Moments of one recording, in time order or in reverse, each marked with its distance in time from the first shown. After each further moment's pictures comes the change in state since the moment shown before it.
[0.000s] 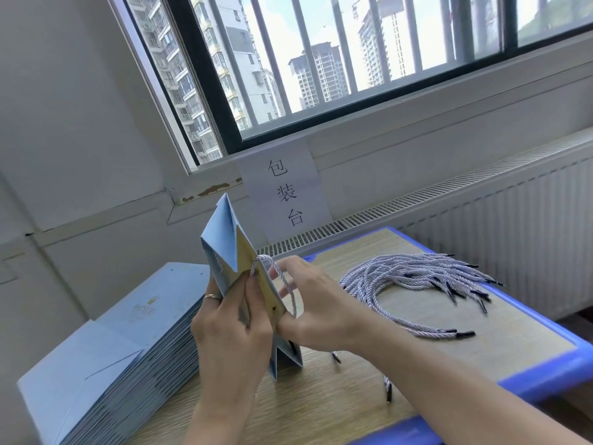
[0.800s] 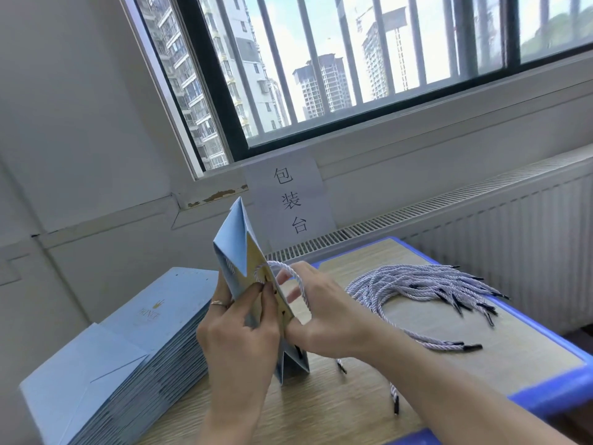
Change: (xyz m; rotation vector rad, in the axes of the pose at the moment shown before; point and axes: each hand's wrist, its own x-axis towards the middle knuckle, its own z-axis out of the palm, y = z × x) left_hand 0.003 0.001 0.005 -0.004 0.079 -0.028; right_hand 0.002 0.002 -0.002 -0.066 -0.018 0.035
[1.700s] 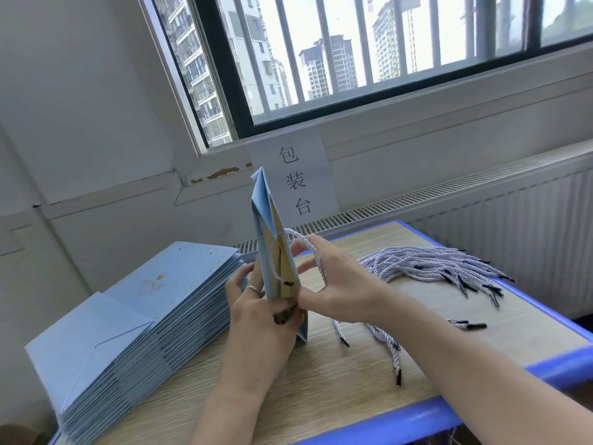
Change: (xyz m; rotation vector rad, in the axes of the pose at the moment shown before) left_hand -0.023 -0.030 0.001 0.031 -0.482 0.022; right_hand 0.004 0.015 -0.007 0.031 -0.009 0.009
